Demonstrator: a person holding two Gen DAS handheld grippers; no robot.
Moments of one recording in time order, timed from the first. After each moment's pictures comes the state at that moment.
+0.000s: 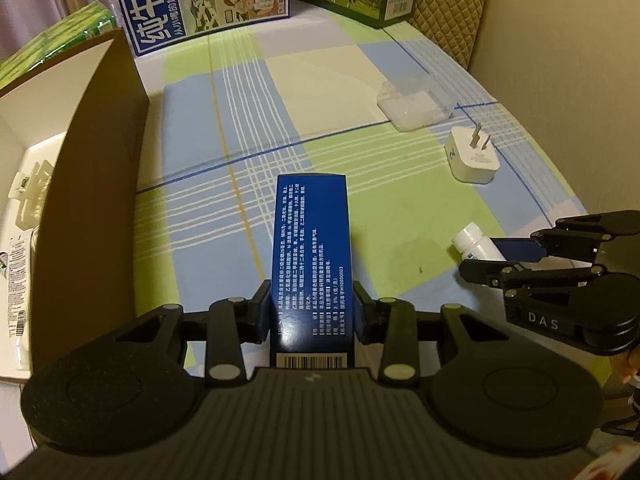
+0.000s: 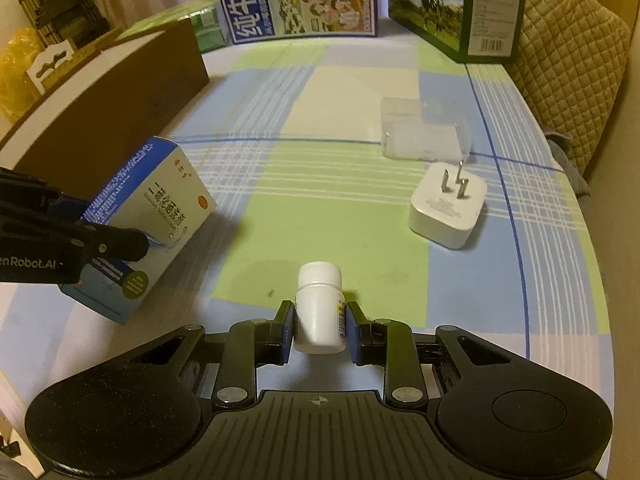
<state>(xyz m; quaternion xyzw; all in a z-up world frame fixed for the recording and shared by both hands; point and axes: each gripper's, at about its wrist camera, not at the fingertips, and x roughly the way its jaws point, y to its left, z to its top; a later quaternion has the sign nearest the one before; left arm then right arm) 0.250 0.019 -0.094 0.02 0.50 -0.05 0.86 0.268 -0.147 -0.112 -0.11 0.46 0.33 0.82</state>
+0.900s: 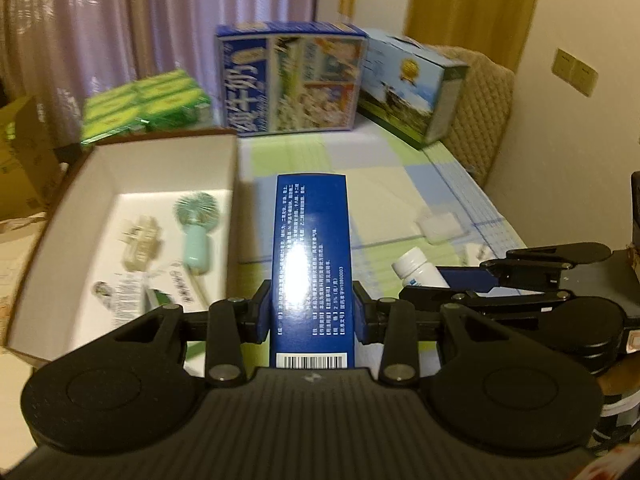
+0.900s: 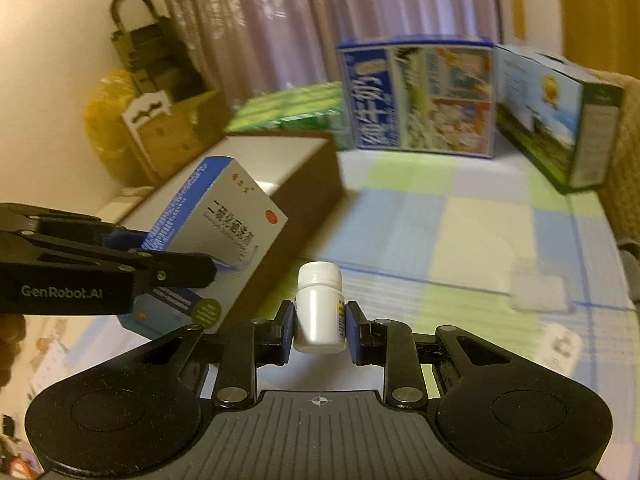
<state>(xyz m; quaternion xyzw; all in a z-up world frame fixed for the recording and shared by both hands) 0.194 0.102 0.023 -0.03 0.39 0.01 0.92 0.227 -0.052 -0.006 -0.06 0.37 0.47 0.80</state>
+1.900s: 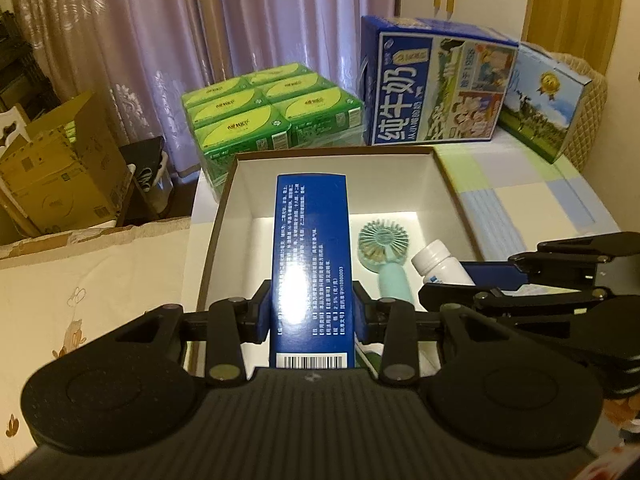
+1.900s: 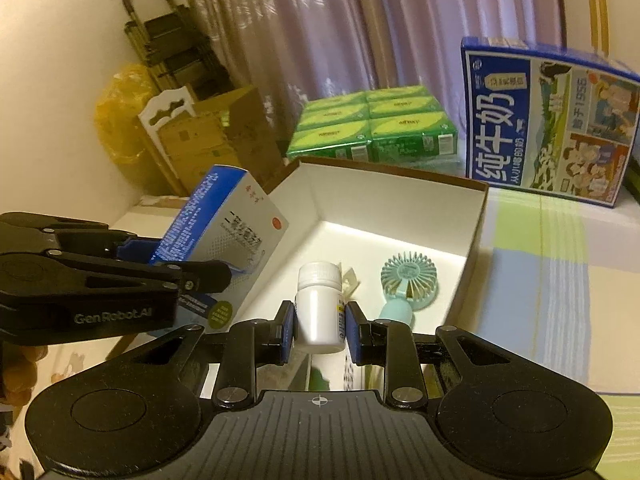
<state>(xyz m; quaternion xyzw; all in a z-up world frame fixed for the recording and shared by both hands) 0.272 0.303 0.014 0.00 0.42 0.07 0.90 0.259 0.175 -0.025 -0.06 0.39 0.47 0.79</state>
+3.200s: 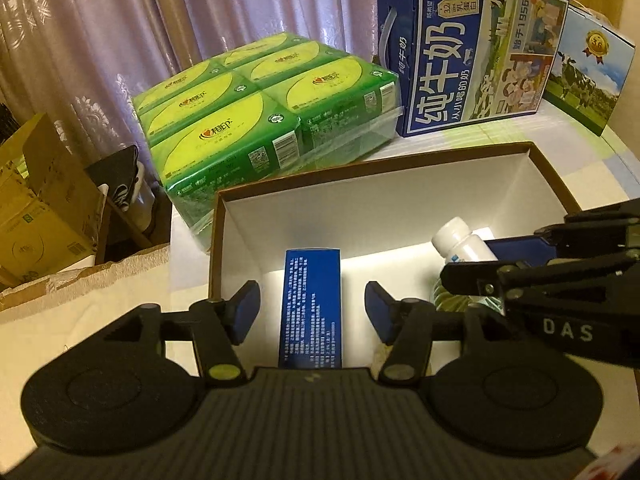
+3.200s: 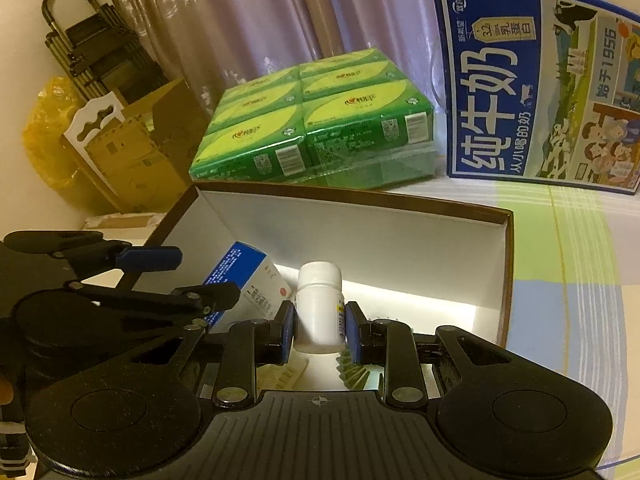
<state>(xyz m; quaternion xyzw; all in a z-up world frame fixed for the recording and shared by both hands) 0.404 0.364 -0.059 0.06 0.45 0.03 0.89 0.362 0.252 -0.077 -0.04 0.44 0.40 0.80</state>
